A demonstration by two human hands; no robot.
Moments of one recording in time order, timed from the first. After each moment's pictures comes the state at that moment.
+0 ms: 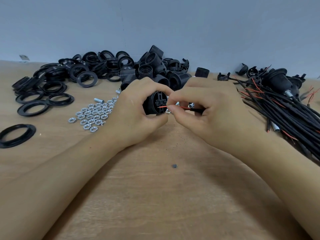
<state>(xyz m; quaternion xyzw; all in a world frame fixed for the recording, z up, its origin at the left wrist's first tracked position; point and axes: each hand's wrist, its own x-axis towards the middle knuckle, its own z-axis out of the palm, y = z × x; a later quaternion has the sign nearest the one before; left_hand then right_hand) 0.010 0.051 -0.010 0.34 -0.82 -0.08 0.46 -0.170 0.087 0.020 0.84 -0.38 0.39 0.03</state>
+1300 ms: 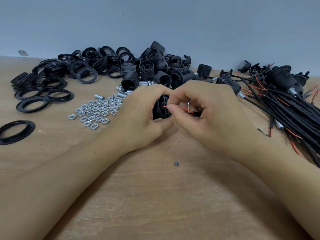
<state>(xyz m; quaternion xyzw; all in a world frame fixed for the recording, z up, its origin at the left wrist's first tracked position) 0.006 0.058 -0.015 0.35 -0.83 -0.08 0.42 -0.162 0.092 0.015 0.83 -0.39 0.40 -0.01</state>
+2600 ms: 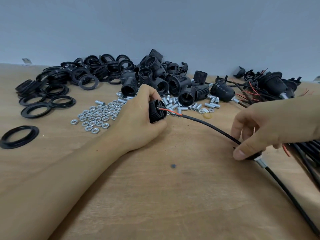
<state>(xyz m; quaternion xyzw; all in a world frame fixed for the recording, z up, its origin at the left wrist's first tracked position) 0.006 0.057 -0.016 0.45 -0.78 -0.17 0.40 -0.240 0.101 0.074 0.68 -0.66 -0.10 -0.30</state>
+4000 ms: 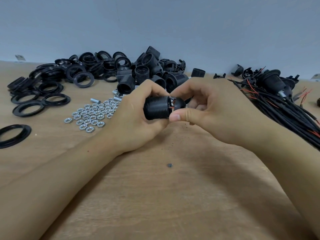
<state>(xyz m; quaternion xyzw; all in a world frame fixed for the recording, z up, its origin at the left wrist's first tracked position) 0.005 0.061 -0.013 0.35 -0.79 -0.19 0.47 -0.184 0.089 0.034 0.80 -0.48 0.32 -0.19</state>
